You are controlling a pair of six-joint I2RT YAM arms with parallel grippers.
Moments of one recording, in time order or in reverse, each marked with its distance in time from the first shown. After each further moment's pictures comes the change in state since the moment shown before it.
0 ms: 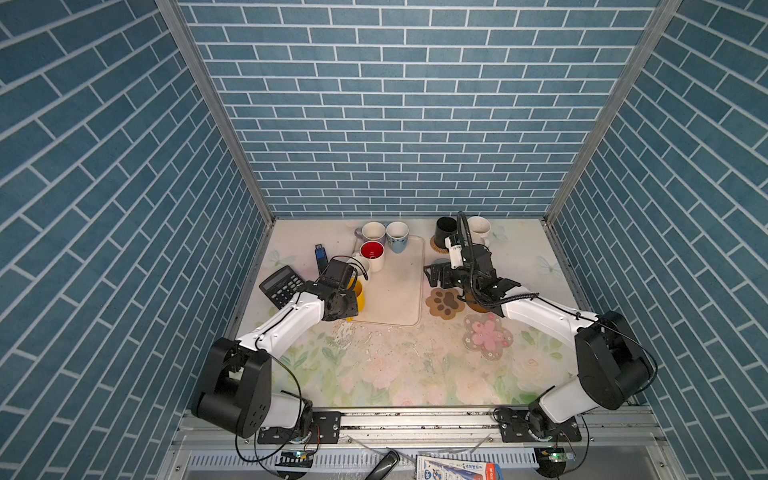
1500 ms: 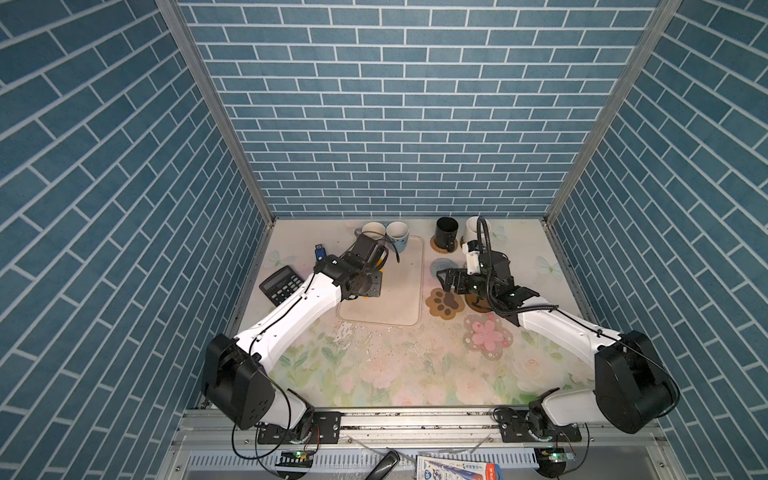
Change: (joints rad) left arm -0.252 0.084 0.460 -0.253 -0.140 0.103; right arm -0.114 -0.170 -0.148 -0.059 -0.093 0.119
